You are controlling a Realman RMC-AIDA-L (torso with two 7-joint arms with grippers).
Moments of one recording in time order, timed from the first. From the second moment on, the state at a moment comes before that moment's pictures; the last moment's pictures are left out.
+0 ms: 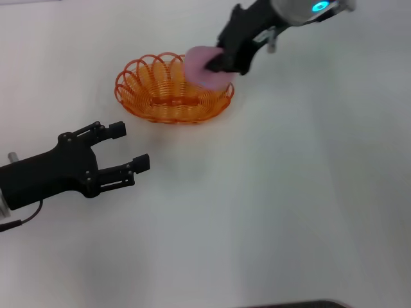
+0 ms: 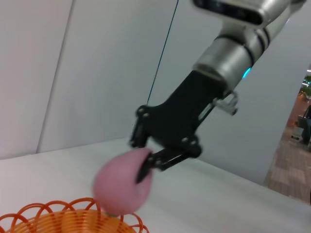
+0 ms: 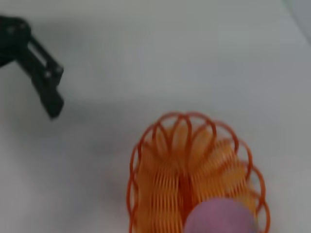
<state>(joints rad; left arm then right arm) -0.39 -2.17 0.49 0.59 2.08 1.69 -1.17 0.98 2.09 -1.16 -0.84 -2.48 -1.33 1.86</state>
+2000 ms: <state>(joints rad) -0.42 -2.16 0.48 0.57 2.05 1.68 -1.17 0.99 2.10 -1.20 -0.39 -1.95 -0.91 1.34</state>
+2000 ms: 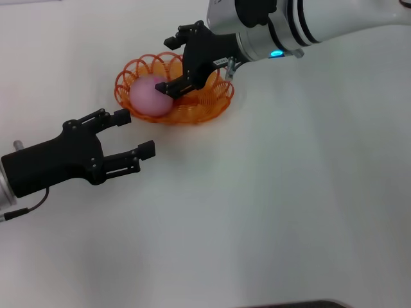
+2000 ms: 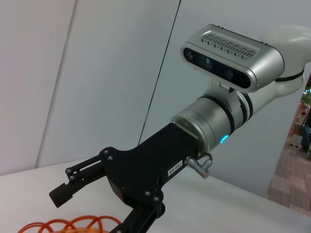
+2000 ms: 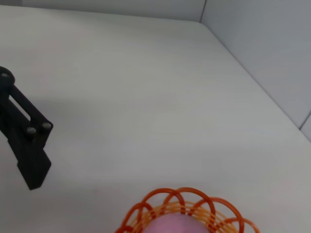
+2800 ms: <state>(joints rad) -0.42 -2.16 0.48 0.56 2.05 1.68 -1.17 0.68 2.04 -1.17 -0.80 -2.03 -1.27 1.54</state>
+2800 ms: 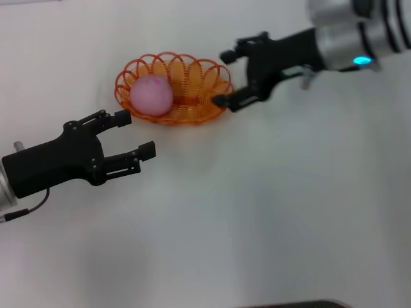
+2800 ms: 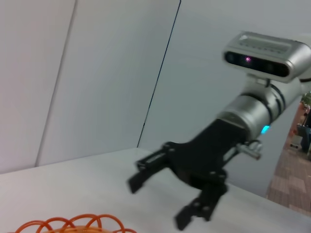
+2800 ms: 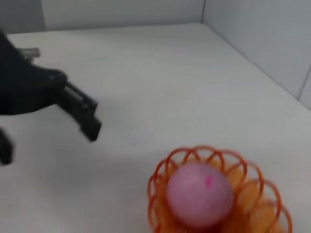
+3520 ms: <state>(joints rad) -0.42 -2.16 0.48 0.57 2.05 1.66 -1.17 0.50 2.01 -0.86 -0.88 -2.10 -1.52 1.48</state>
